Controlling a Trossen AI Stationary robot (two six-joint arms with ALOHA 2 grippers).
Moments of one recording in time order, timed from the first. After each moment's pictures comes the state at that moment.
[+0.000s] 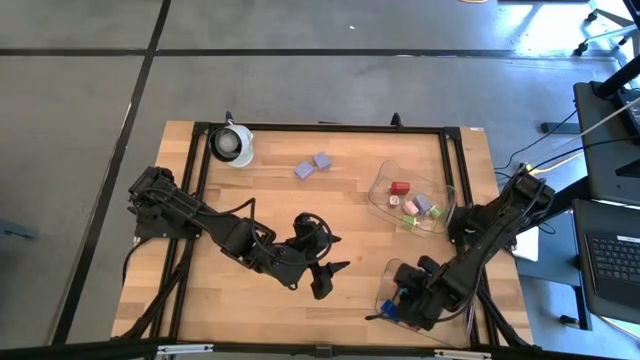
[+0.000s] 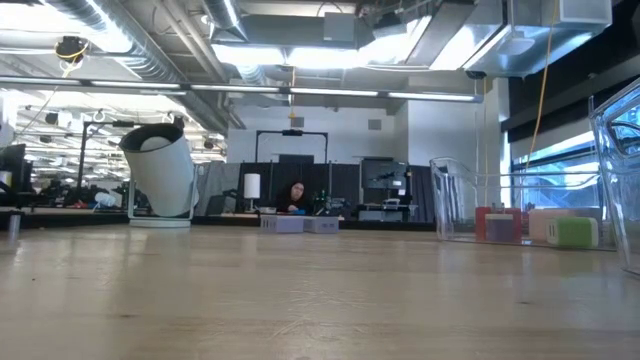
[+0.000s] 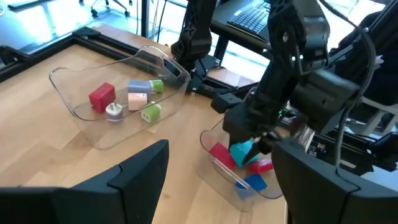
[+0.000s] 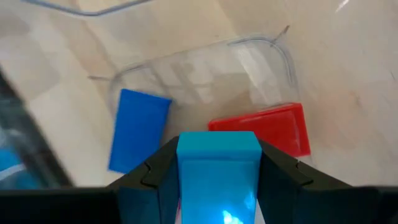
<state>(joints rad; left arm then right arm) -0.48 1.74 1.70 -0.48 -0.64 -0.62 0.90 1.62 0.99 -0.75 0.22 1.43</state>
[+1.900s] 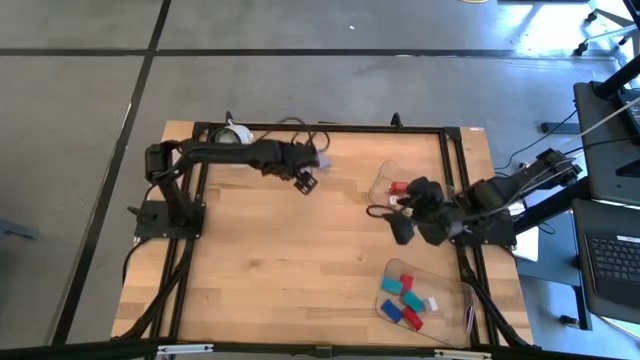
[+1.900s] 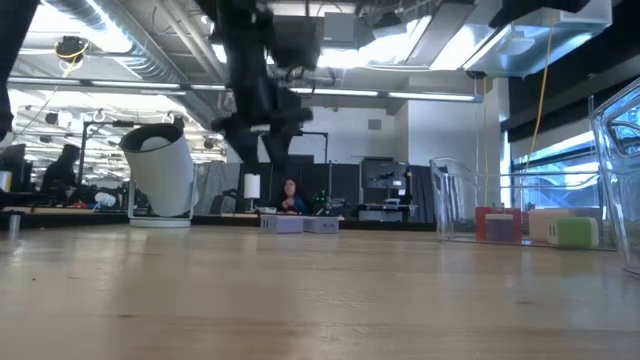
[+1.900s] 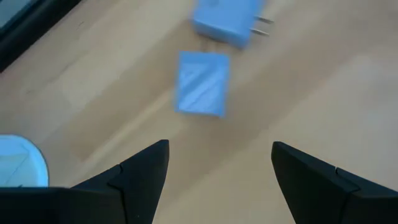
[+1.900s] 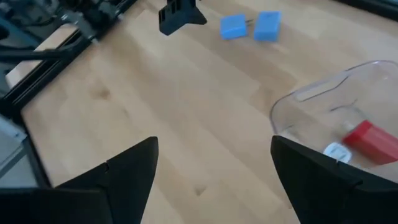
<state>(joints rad) 0.24 1.75 1.33 -0.83 -0.33 -0.60 0.52 1.21 1.28 -1.09 0.61 1.19</state>
